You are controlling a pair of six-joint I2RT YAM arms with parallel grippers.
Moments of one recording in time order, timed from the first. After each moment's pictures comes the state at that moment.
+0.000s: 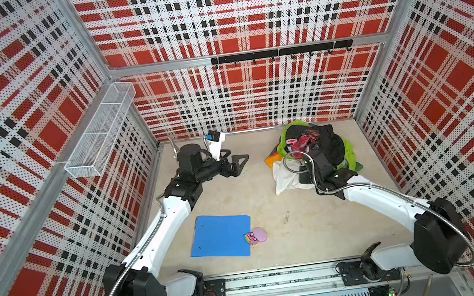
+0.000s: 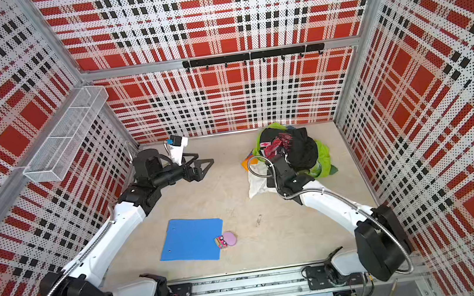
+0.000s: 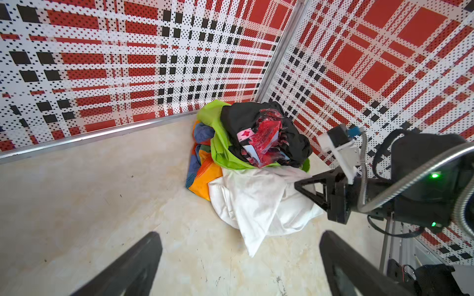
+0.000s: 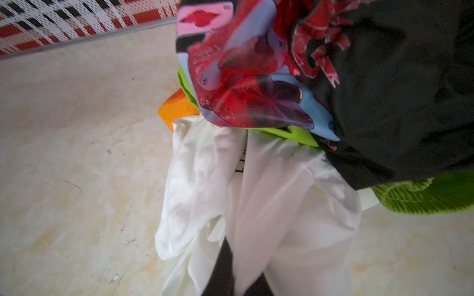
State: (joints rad) left arm -0.30 1.26 1.08 -0.12 0.56 -0.15; right arm 0.55 1.36 0.97 -0.36 0.34 0.51
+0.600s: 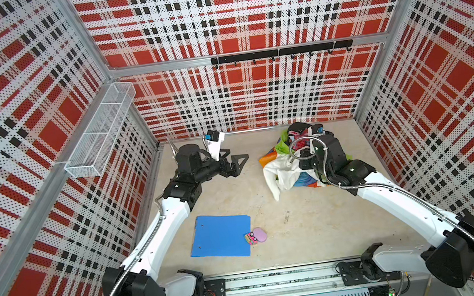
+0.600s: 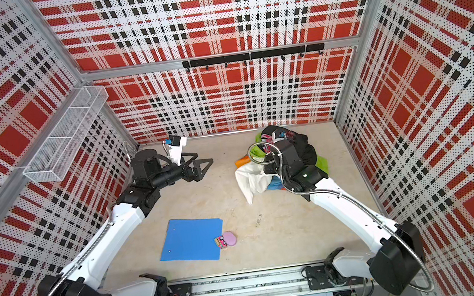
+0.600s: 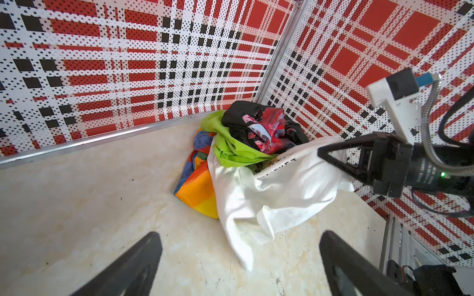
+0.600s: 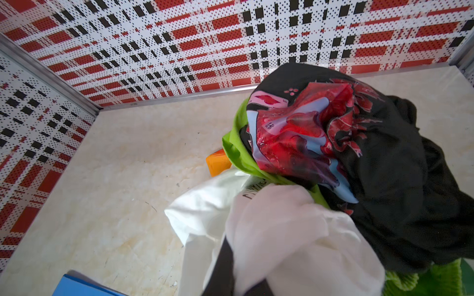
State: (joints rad) left arm -0.30 1.25 1.08 -0.12 0.56 -0.15; right arm 0.56 1.26 1.13 -0.38 0.27 0.42
